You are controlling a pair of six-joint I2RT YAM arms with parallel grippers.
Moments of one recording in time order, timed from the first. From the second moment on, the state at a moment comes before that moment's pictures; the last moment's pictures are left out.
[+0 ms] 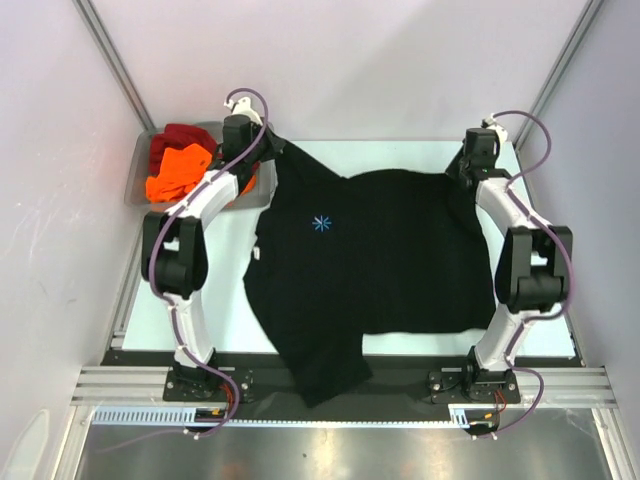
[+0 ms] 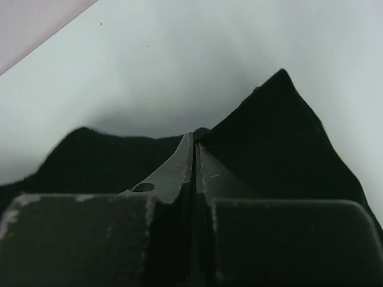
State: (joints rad) left arm -0.20 1.95 1.57 0.10 0.14 -0.48; right arm 0.02 1.79 1.42 -0.16 0.18 0.49
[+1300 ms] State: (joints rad) left arm -0.26 2.31 2.08 0.16 0.19 -0.51; right arm -0.20 2.18 1.96 -0.31 0.17 0.46
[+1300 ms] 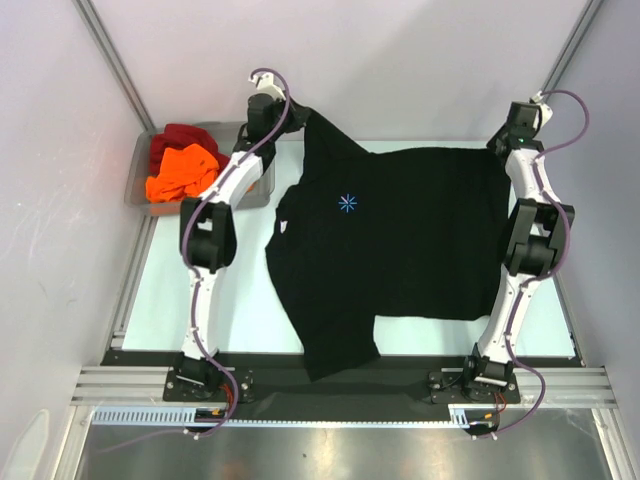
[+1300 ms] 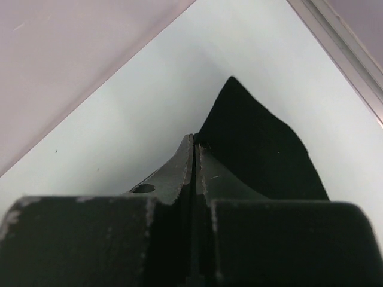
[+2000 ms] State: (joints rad) left arm -0.28 2.23 2.02 -0.08 0.11 -0.42; right arm -0.20 2.28 2.22 -0.75 0.21 0.44
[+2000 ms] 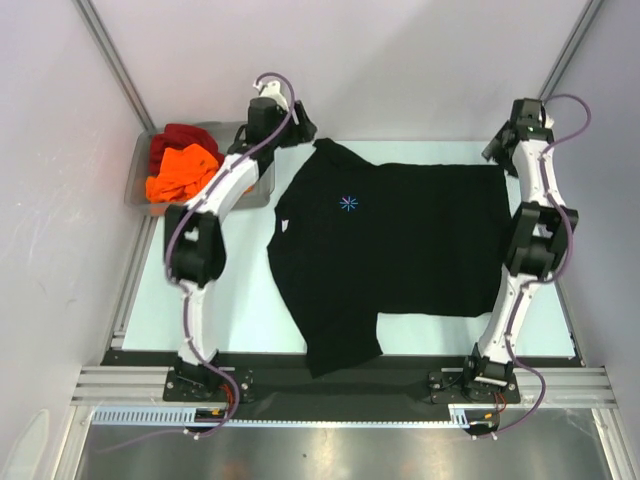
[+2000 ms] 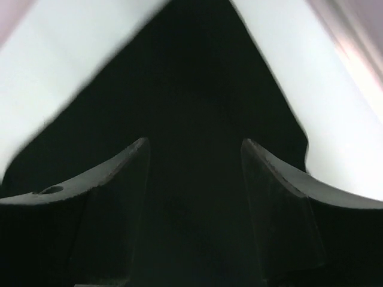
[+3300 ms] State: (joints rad) left arm -0.67 1.77 1.14 -0.54 0.01 -0.40; right arm -0.29 1.70 1.04 -0.78 0.20 0.55
